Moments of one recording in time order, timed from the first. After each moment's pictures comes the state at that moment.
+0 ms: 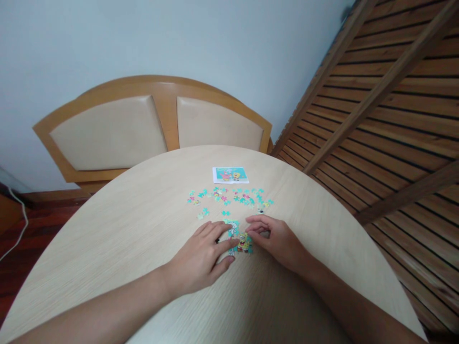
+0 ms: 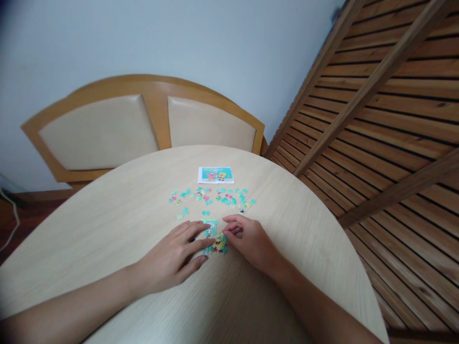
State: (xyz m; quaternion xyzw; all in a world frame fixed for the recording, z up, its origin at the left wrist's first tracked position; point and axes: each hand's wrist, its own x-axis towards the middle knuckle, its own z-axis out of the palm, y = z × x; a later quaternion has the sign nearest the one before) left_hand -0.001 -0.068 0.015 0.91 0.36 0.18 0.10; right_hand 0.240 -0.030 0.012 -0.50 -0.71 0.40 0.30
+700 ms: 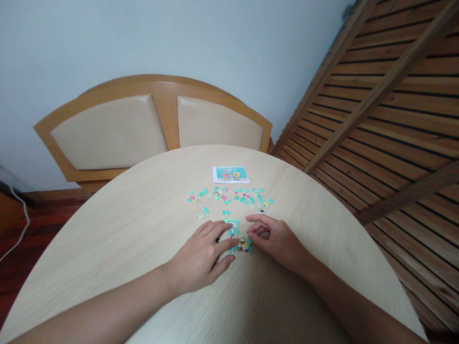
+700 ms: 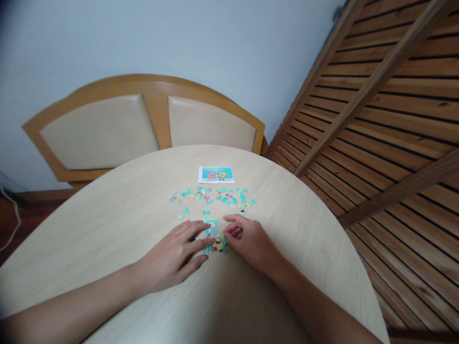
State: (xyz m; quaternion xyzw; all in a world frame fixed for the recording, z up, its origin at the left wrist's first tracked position) left_hand -0.001 -0.068 0.015 0.91 0.36 0.18 0.10; right_hand 0.240 -0.032 0.011 -0.49 -0.71 0.40 0.30
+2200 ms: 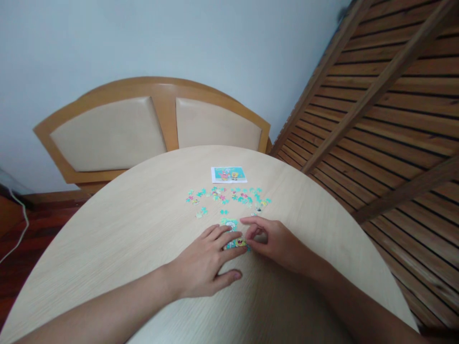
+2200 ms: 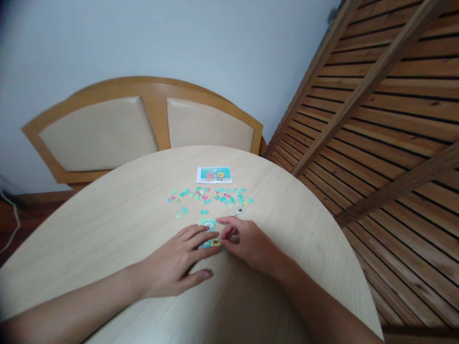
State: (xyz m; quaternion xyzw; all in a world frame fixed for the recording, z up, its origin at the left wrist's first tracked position) left_hand 0.008 -0.072 0.022 0.94 0.30 0.15 0.11; right_hand 0.245 -0.037 0.020 -0.42 -0.75 0.43 0.27
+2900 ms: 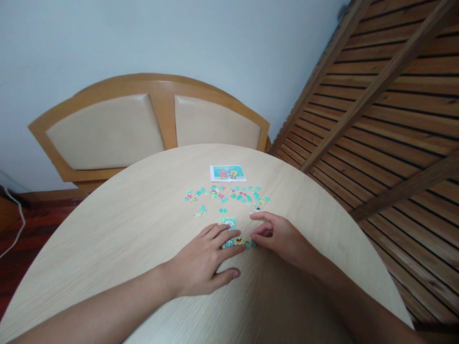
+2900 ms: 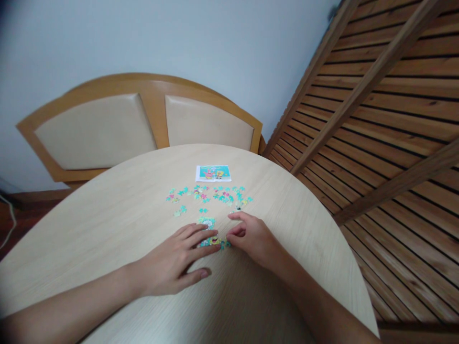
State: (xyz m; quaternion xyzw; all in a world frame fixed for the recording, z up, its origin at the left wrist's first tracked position) left_hand 0.007 -0.072 0.022 0.94 0.29 0.15 0.11; right_hand 0.256 -0.035 0.013 -0.53 -0.63 0.49 0.28
